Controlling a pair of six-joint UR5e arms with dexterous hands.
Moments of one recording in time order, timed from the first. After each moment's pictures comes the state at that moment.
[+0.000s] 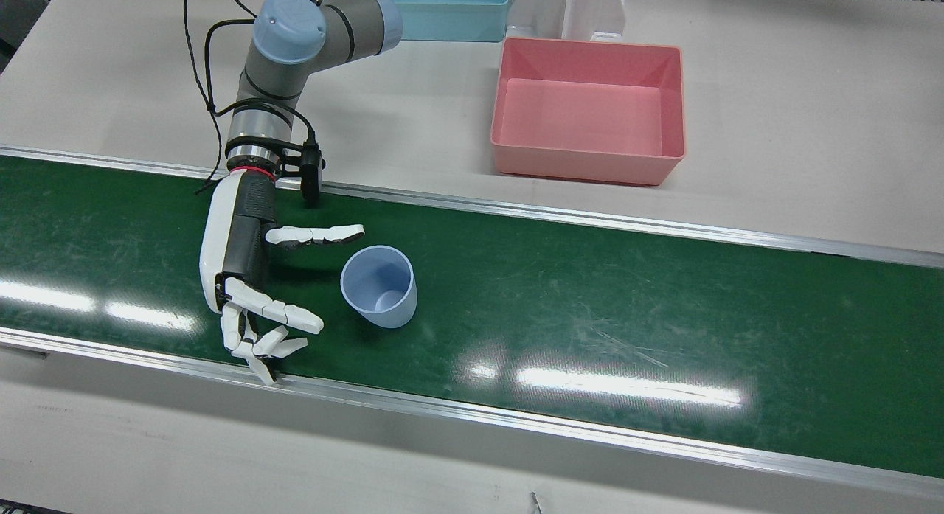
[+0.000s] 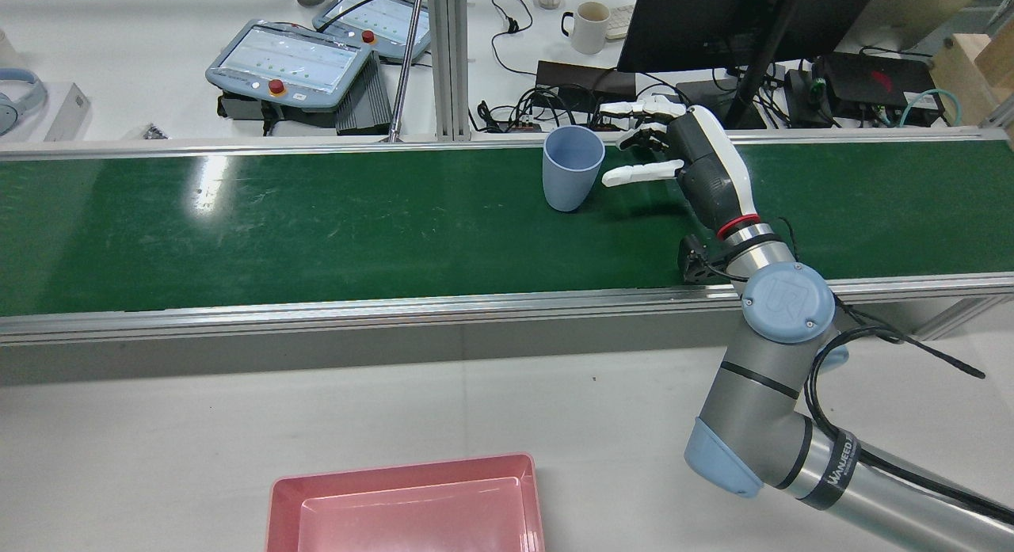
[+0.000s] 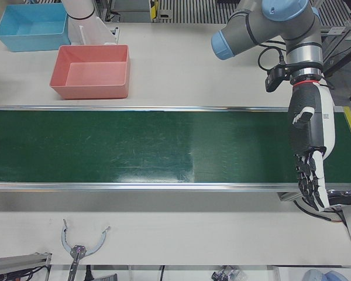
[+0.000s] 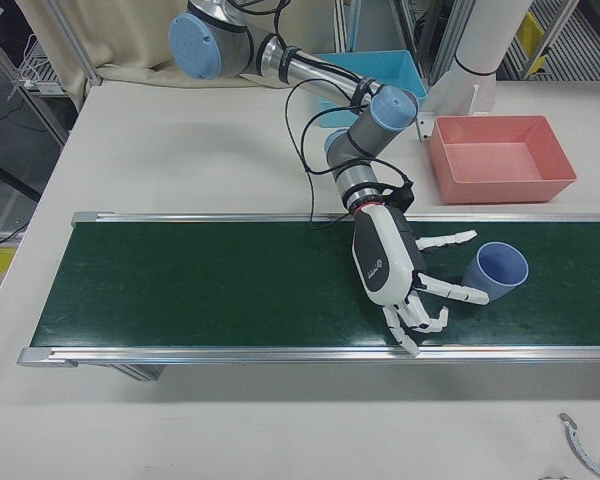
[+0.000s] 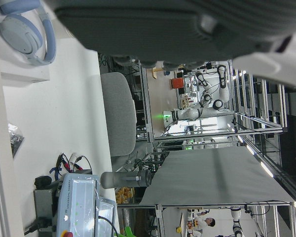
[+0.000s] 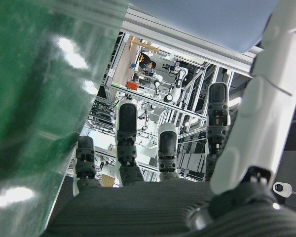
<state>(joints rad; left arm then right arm) -1.45 -1.82 -1.73 0.53 1.64 0.11 0.71 -1.12 1.75 -3.49 -0.81 -0.49</state>
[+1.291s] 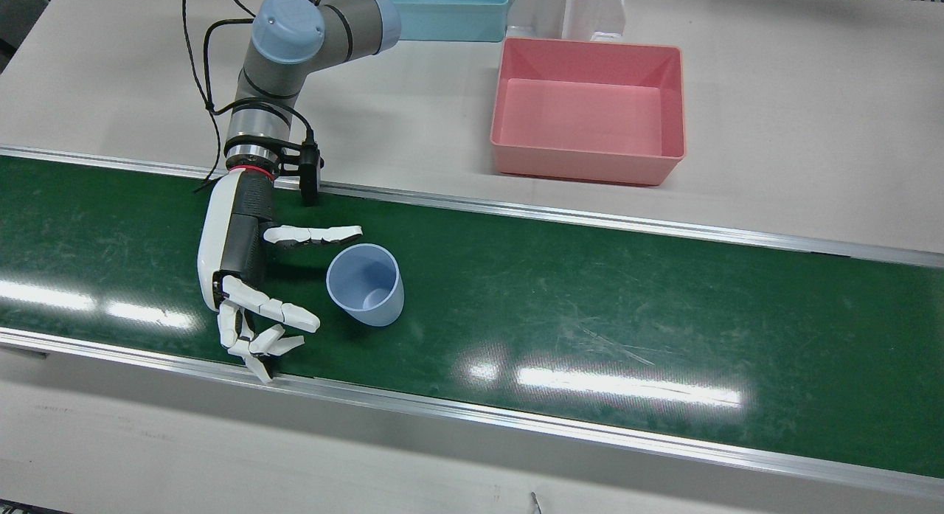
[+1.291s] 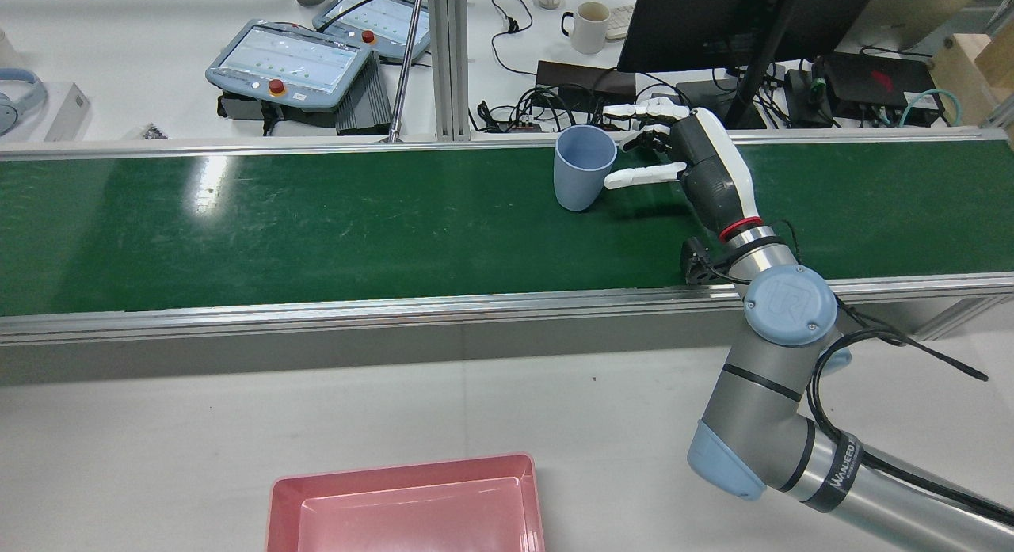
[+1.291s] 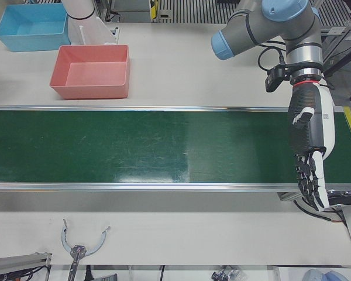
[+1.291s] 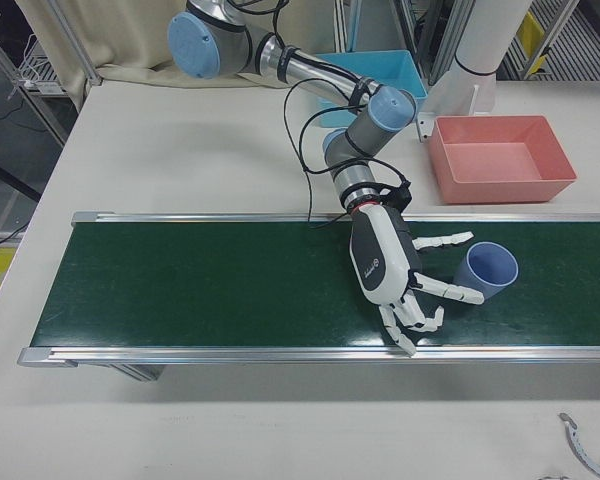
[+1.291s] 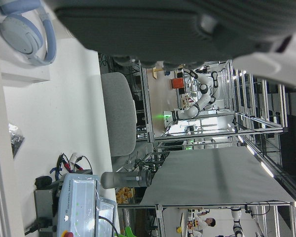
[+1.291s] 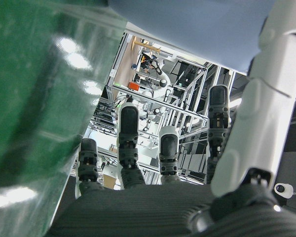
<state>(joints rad) -1.45 -1.82 -1.73 0.53 1.64 0.11 0.70 -1.13 1.75 -3.49 -0.82 -0.49</state>
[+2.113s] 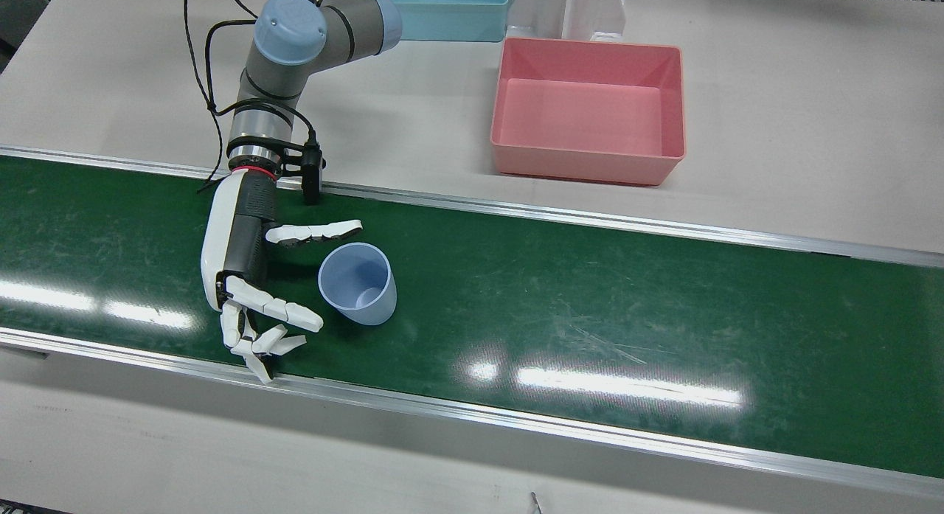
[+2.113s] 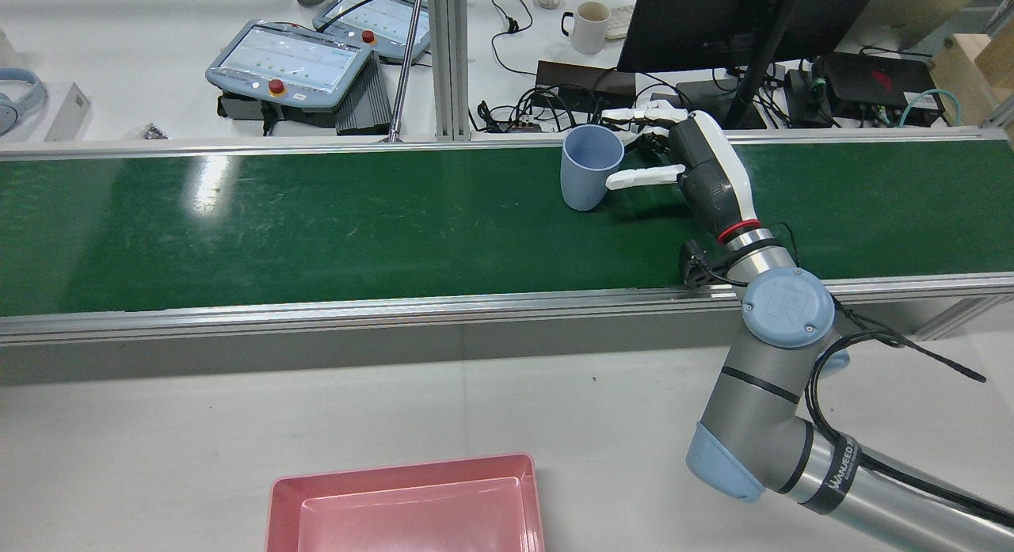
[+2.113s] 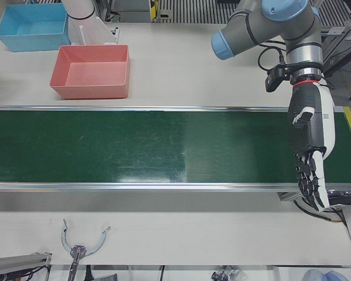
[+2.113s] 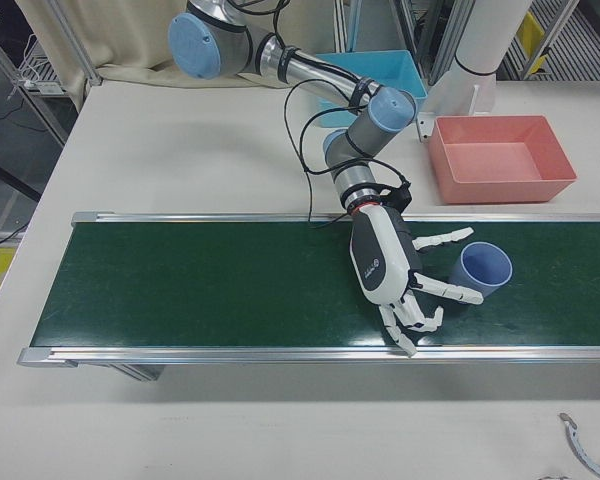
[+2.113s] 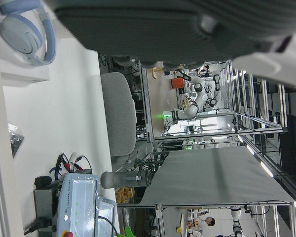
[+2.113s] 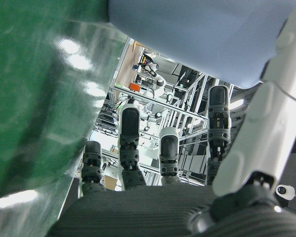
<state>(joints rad) -1.45 -1.82 -1.73 0.53 1.64 0.11 0.70 -1.13 1.75 -3.49 -0.82 -0.49</state>
